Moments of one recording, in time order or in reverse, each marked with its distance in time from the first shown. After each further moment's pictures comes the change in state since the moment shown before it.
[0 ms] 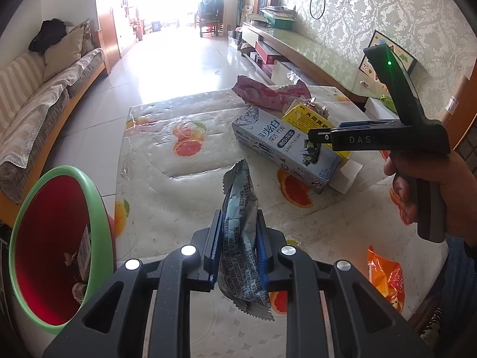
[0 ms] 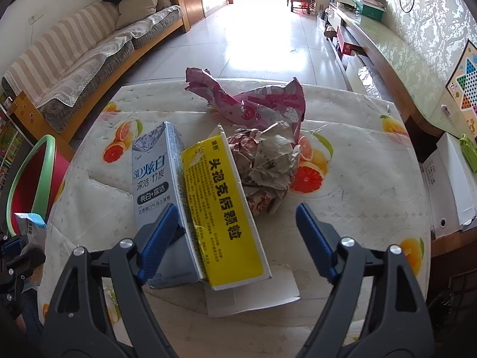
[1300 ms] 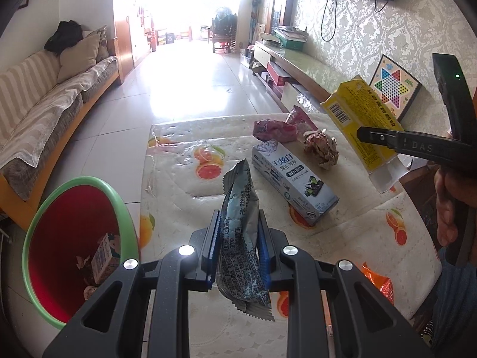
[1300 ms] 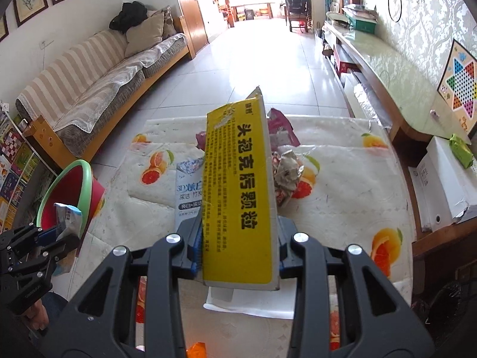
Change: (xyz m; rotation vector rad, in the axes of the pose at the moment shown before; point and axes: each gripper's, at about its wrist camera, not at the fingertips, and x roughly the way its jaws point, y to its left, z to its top) left arm -0.035 0.022 0.011 -0.060 -0.093 0.038; right arm -0.095 0.013 0.003 0.014 -0.155 0.040
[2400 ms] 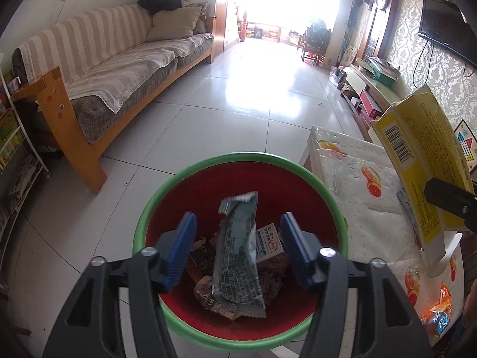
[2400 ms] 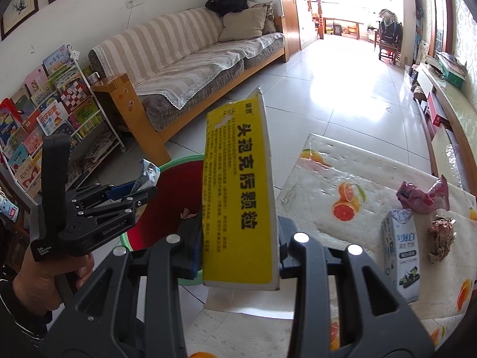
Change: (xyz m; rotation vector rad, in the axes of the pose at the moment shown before) left arm -0.028 0.231 -0.037 -0.317 -0.009 0.242; right arm 0.033 0.268 0.008 -0.265 0.026 0.280
